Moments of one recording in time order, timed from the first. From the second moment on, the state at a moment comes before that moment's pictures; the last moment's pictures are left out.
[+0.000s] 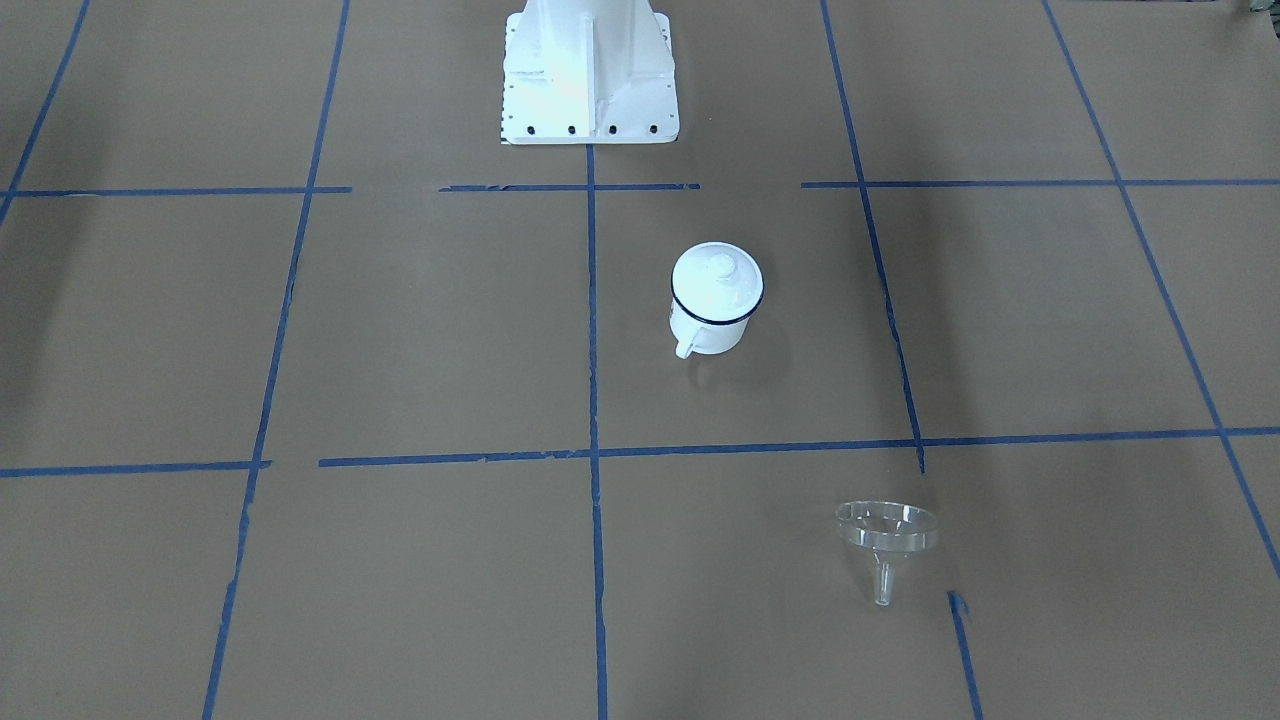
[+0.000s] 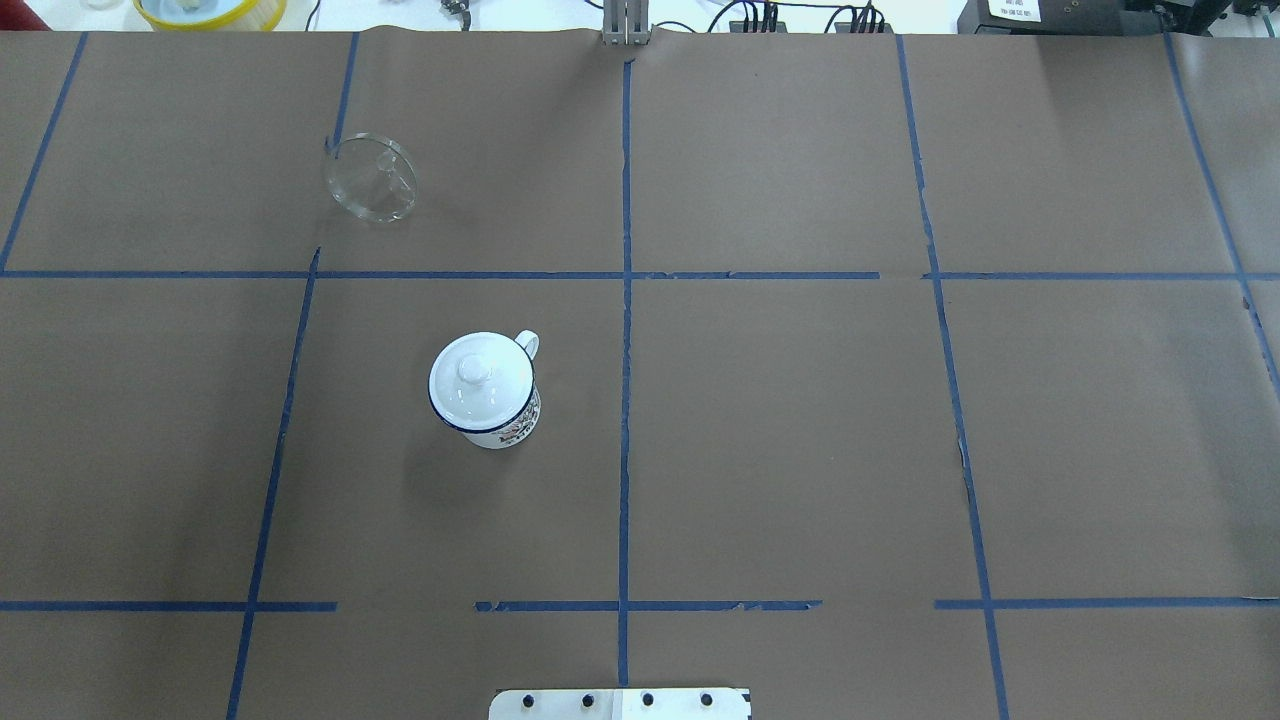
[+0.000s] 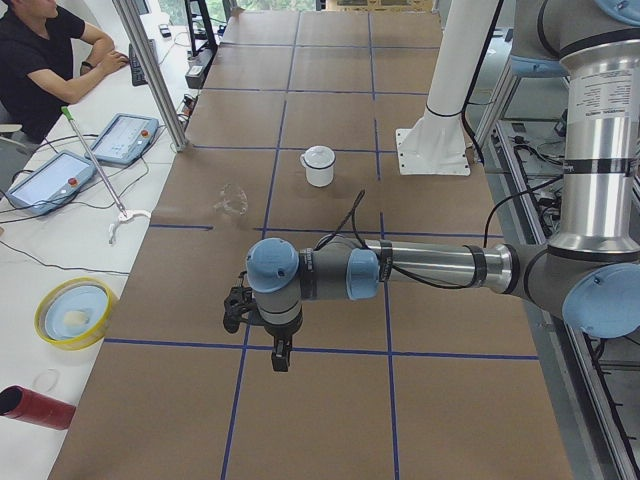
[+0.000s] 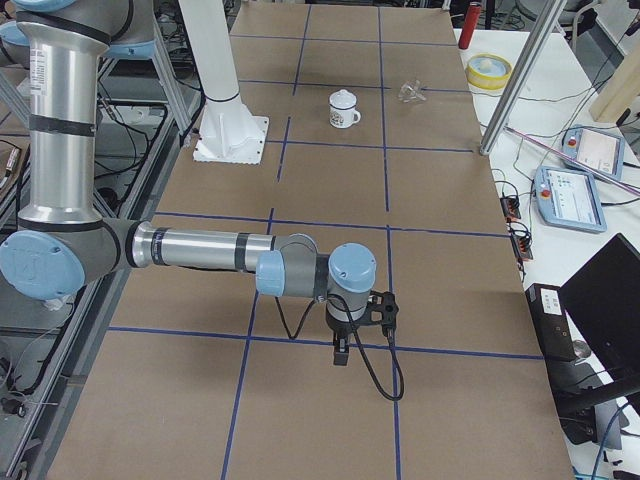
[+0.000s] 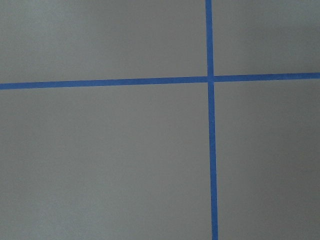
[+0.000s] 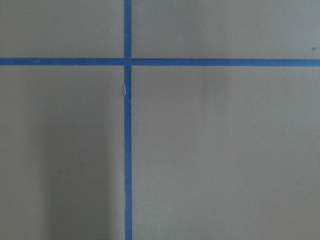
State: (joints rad) left arm -1.65 -1.52 -1.67 -1.47 -2.33 0.12; right arm 1.57 -1.68 1.66 -1.57 2.29 0.01
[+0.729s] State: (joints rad) left arm -1.65 -1.52 -1.68 -1.47 -2.32 0.12; right arm 1.57 -1.68 1.66 -1.57 2.29 0.01
